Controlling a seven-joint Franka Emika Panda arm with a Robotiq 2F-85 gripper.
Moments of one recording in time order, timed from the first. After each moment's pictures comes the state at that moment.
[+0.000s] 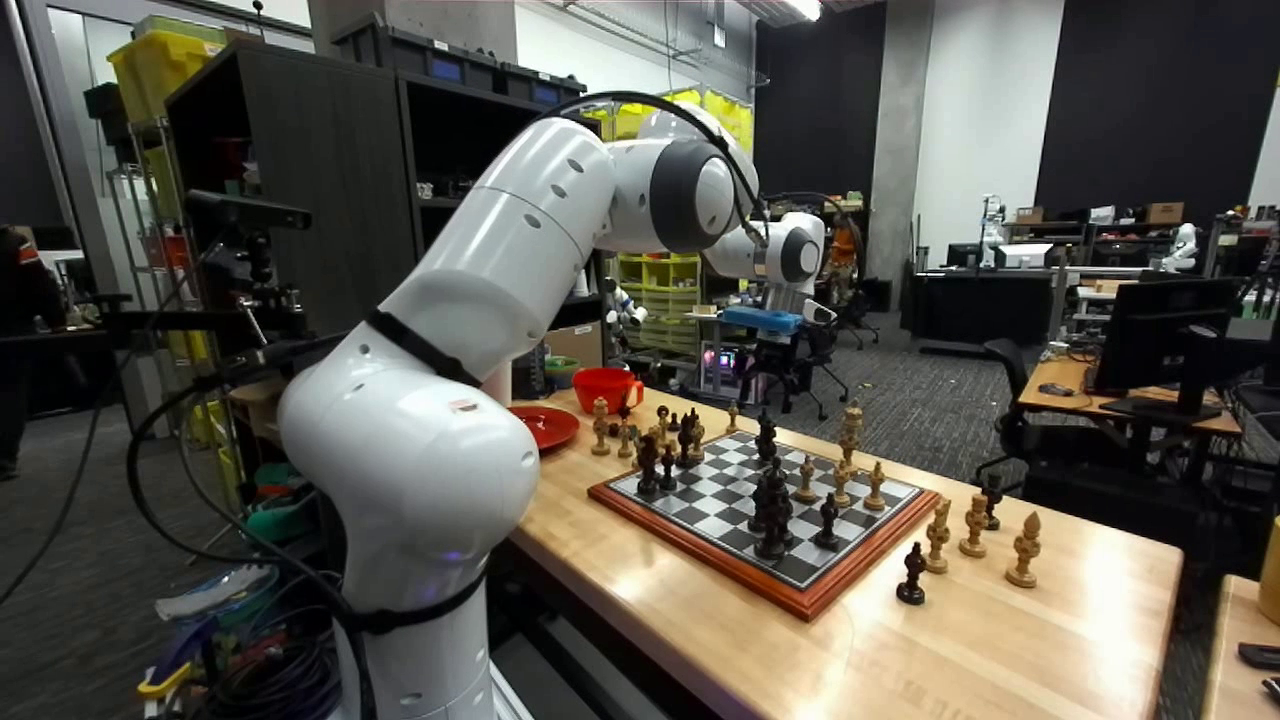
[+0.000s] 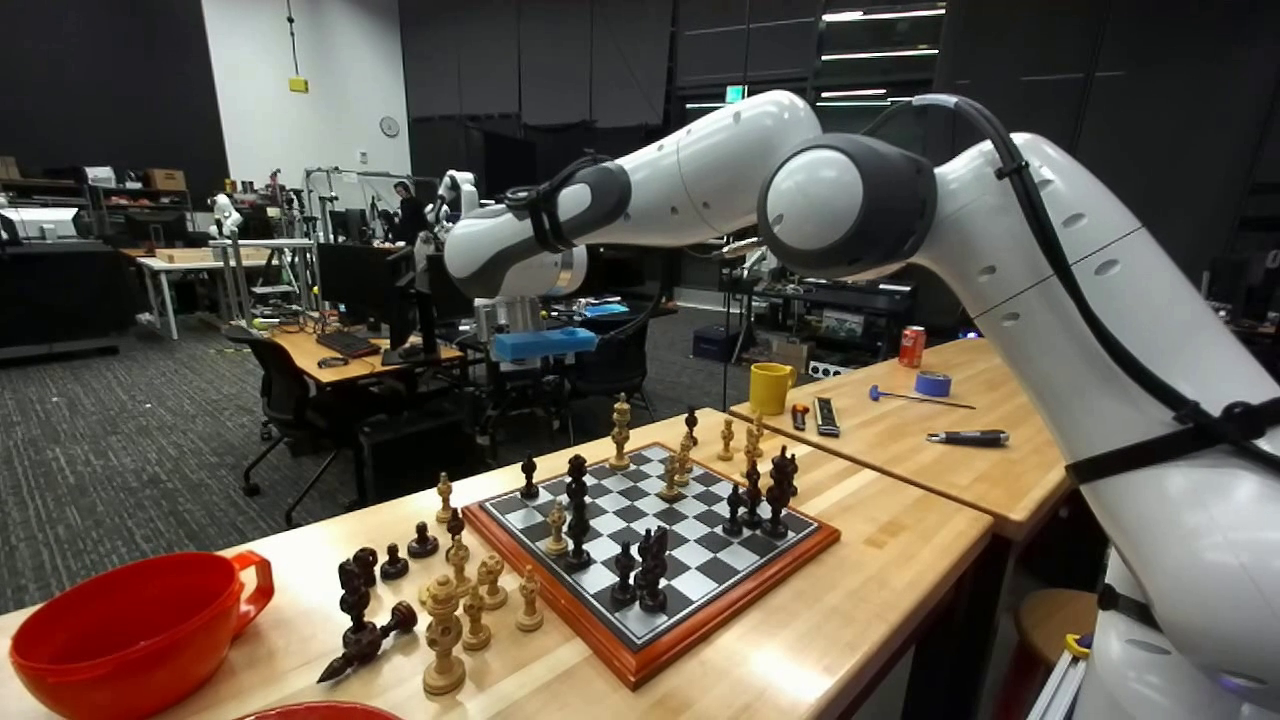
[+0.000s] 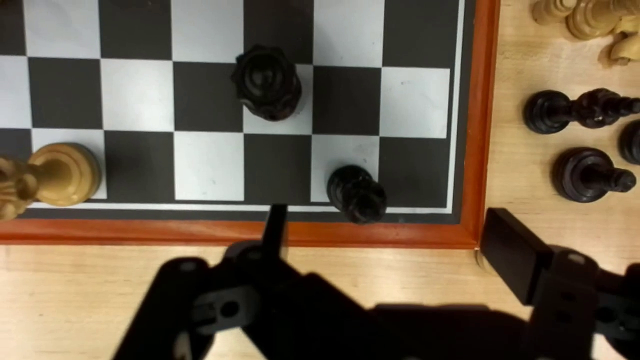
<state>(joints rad) 0.13 0.69 0.07 -1.23 0.02 1.74 0.16</state>
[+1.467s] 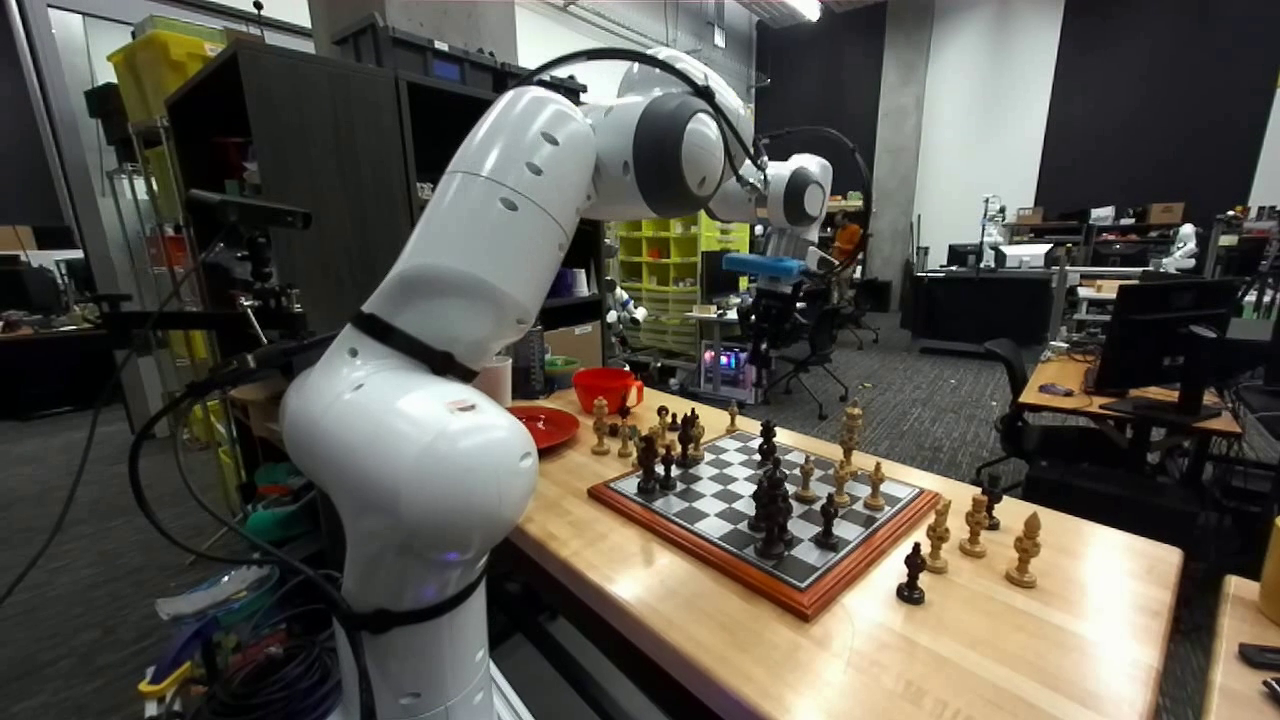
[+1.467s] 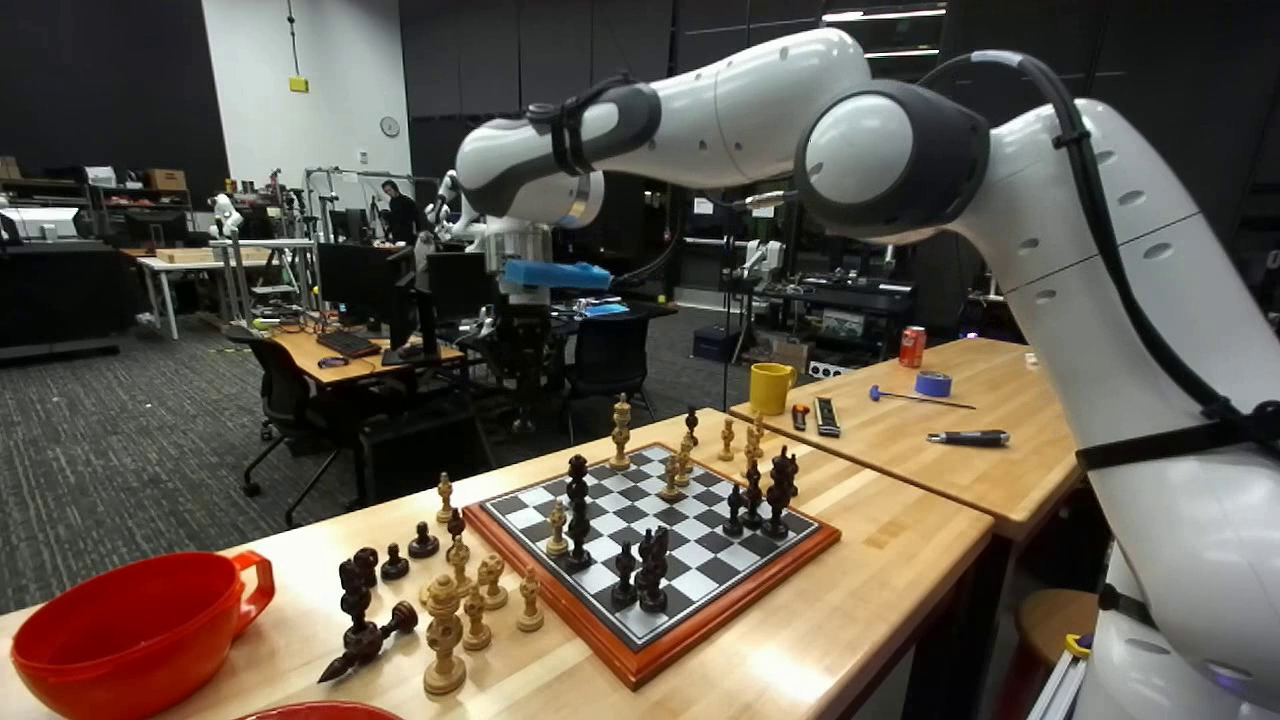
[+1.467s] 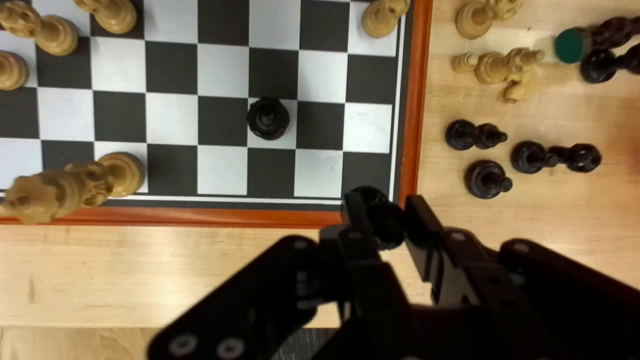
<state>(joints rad) 0.12 0.56 0.07 -1.21 0.08 1.60 0.12</state>
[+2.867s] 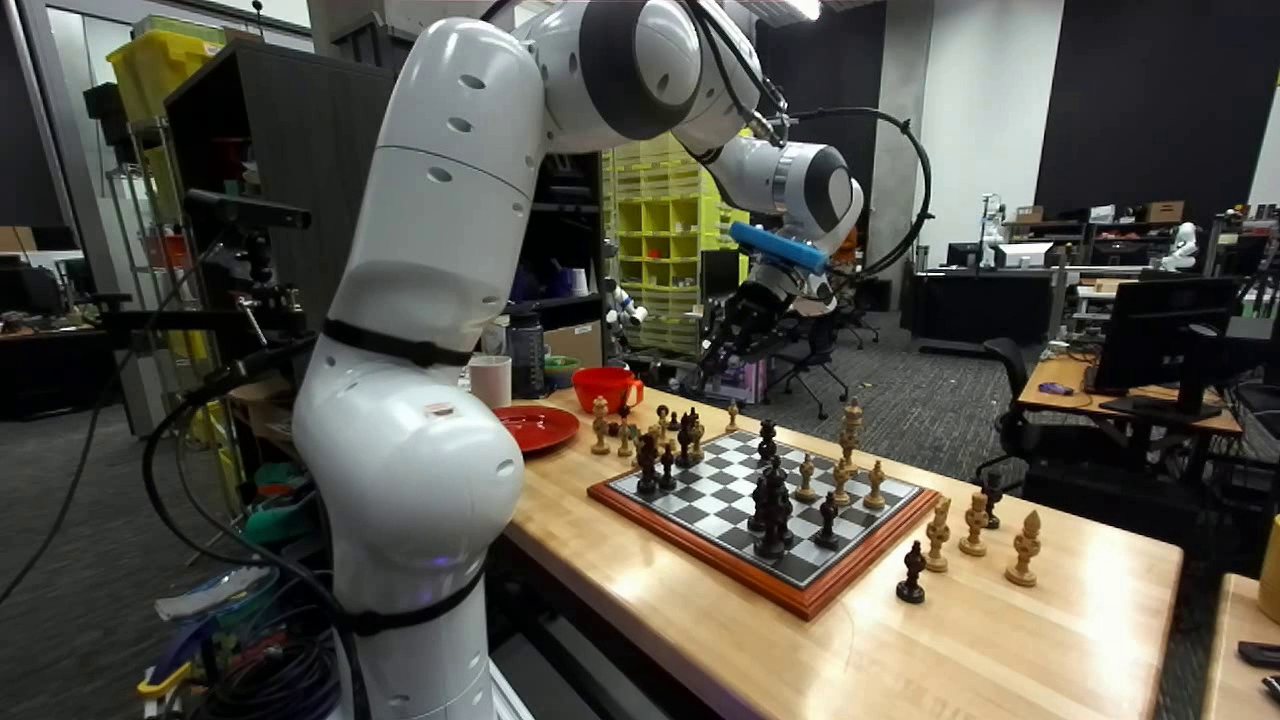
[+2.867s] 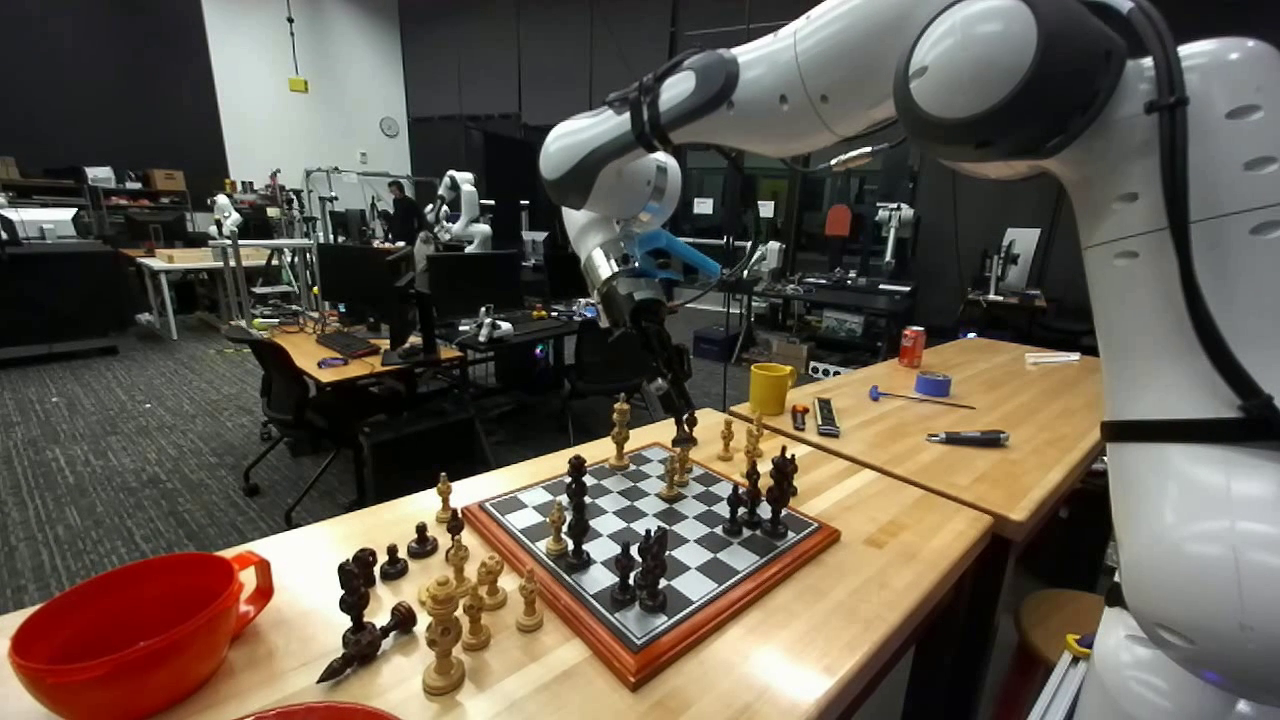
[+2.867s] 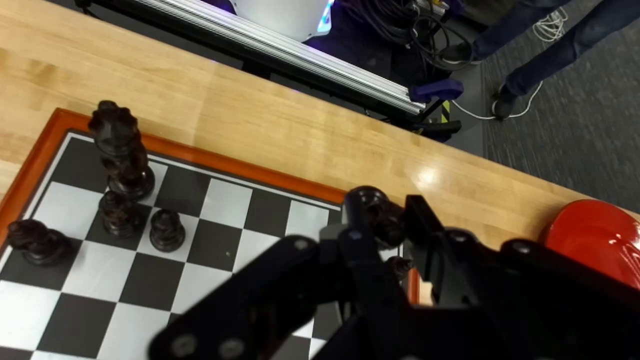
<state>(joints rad) -0.01 0.32 0.06 -1.59 0.16 1.12 -0.22</state>
